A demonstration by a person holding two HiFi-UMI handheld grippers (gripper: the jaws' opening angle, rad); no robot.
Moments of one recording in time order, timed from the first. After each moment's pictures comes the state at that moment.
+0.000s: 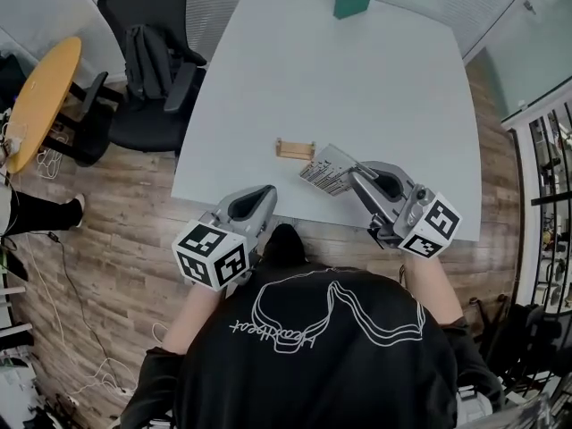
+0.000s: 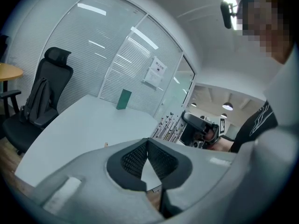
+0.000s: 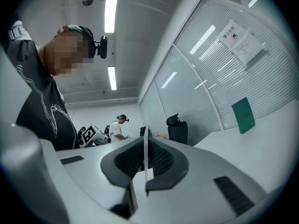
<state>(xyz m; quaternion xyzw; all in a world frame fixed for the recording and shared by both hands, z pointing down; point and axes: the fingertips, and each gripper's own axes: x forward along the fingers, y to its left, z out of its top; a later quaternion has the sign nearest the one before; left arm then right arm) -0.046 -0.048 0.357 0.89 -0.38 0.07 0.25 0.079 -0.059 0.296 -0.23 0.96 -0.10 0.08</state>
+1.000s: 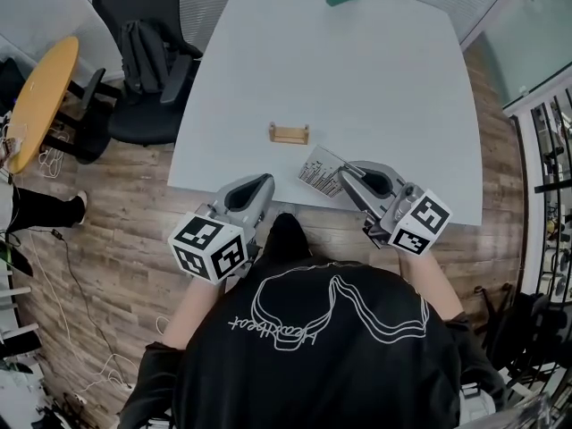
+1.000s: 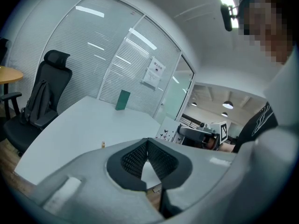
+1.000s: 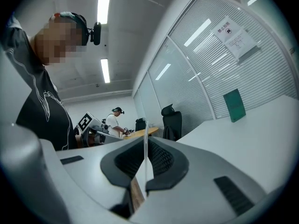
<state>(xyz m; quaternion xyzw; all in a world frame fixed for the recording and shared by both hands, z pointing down) -0.030 -0.030 0.355 0.89 -0.39 0.07 0.24 0.087 -0.032 0.337 -0.26 0.96 -0.13 0.04</state>
